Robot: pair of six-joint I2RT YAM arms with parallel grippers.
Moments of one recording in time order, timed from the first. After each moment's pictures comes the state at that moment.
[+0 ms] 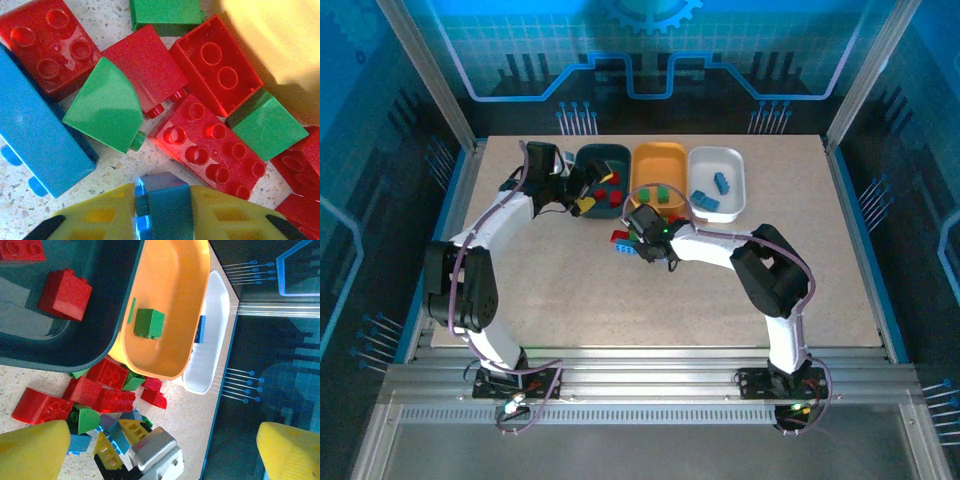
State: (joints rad) left arm -0.12 1.69 1.28 -0.32 0.62 -0.95; right arm 0.77 1.98 1.30 -0.38 0.32 -0.01
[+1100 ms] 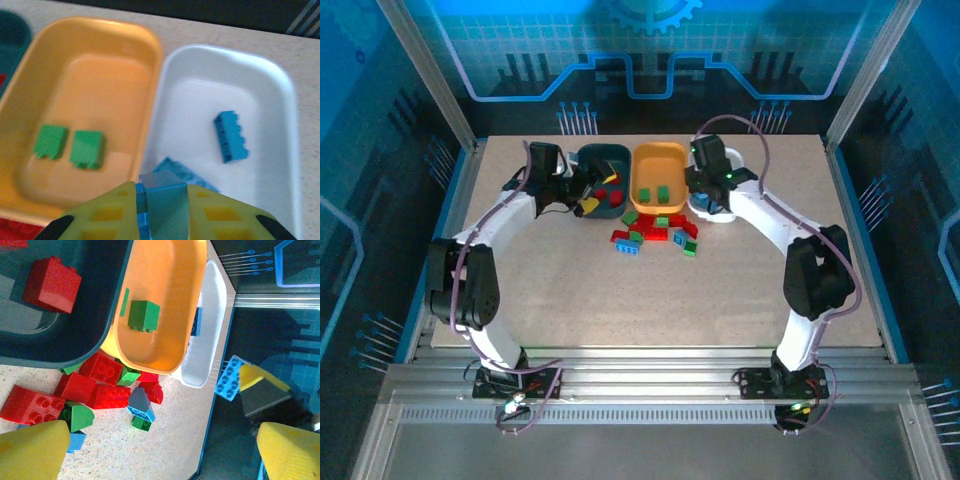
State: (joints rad) left arm -0.13 1.71 1.28 -0.30 0.65 -0.96; right arm 0.40 1.82 1.49 -0.43 0.27 0.18
